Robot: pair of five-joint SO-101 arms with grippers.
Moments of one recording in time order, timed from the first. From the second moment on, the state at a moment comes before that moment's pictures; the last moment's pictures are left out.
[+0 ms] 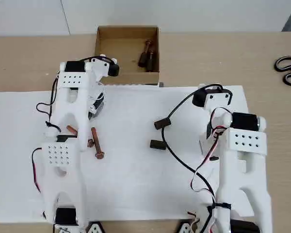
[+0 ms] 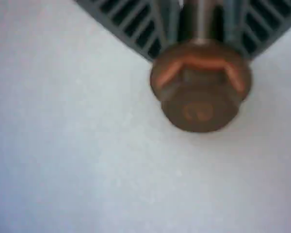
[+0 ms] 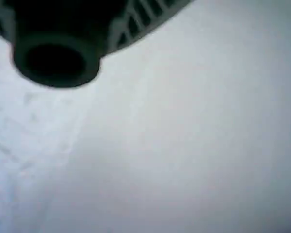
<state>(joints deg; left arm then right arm) -3.1 50.8 -43.2 99.4 -19.5 4.3 -27.0 32.4 86.1 16.0</state>
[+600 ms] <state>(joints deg) 4.3 20.6 -28.8 99.4 -10.7 2.9 -40.4 26.7 93.8 12.5</state>
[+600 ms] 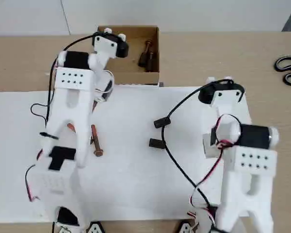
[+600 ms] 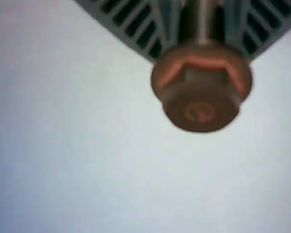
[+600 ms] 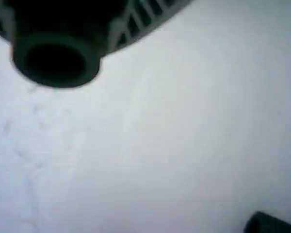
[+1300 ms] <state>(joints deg) 5.4 -47.3 23.5 86.5 7.2 -4.7 -79.5 43.4 87.4 12.2</state>
